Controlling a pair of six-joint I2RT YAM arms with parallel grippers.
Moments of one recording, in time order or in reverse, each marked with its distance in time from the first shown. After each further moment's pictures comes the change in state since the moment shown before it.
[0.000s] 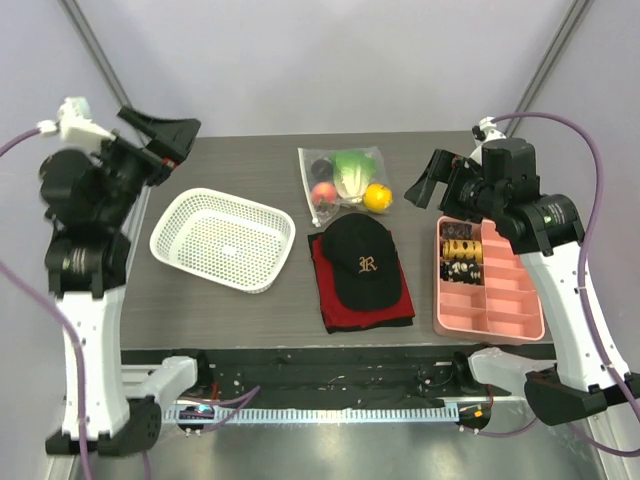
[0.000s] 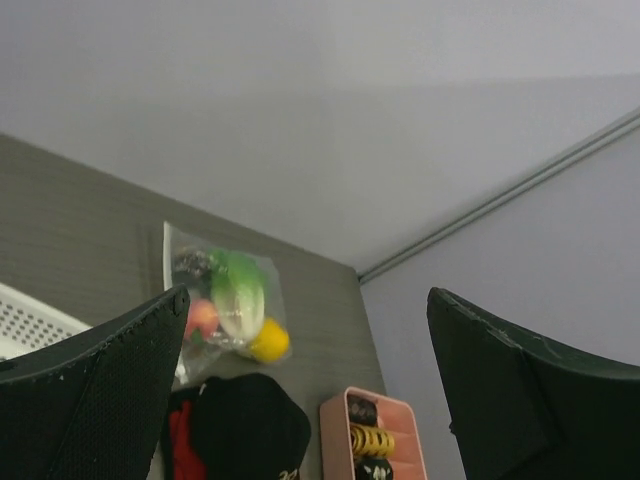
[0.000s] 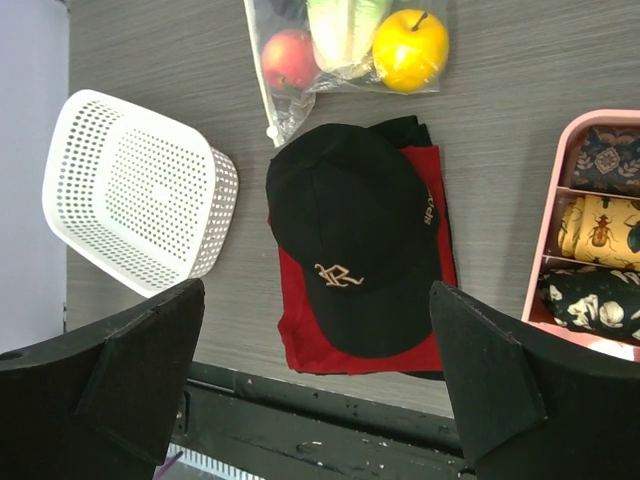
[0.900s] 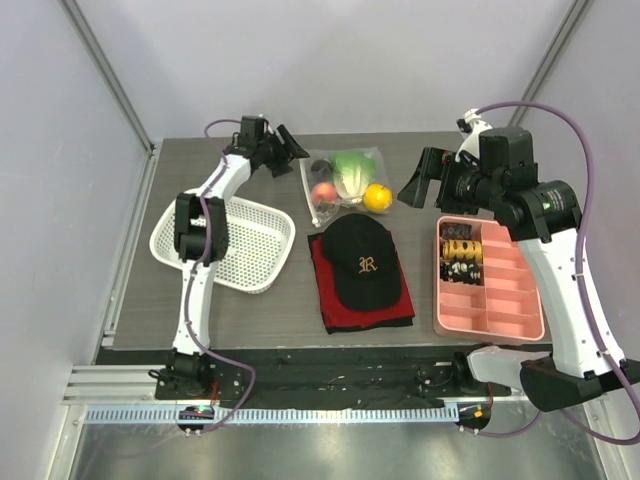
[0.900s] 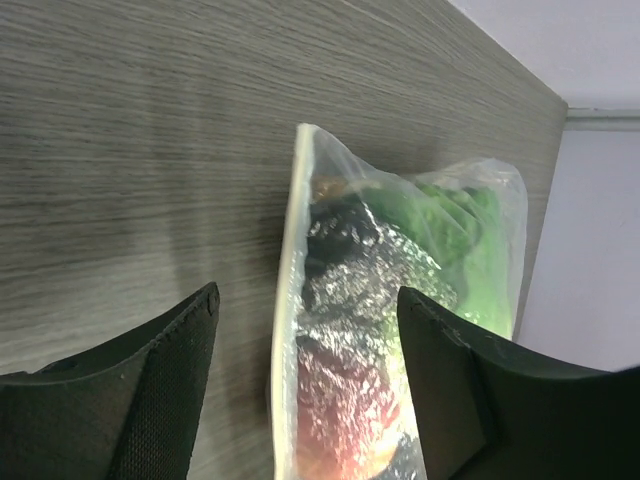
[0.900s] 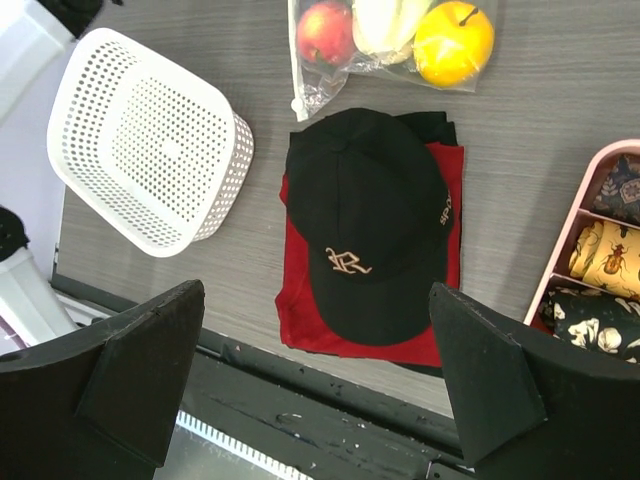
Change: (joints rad) left arm -0.196 1.489 0.554 0.227 0.210 -0.013; right arm 0.000 0.083 0.108 -0.073 -0.106 -0.125
